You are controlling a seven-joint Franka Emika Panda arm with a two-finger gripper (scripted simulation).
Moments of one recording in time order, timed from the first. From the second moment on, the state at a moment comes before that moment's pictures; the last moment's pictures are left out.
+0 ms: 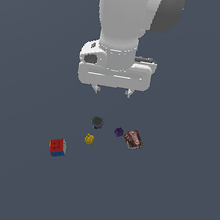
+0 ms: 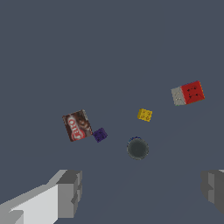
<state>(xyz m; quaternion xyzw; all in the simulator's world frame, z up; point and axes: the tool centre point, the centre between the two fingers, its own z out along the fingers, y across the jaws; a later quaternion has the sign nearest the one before) -0.002 -0.001 0.313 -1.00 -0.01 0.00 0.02</state>
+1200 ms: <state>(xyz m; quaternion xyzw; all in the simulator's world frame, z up) -0.005 0.041 0.148 -0.98 -0.19 0.00 0.00</state>
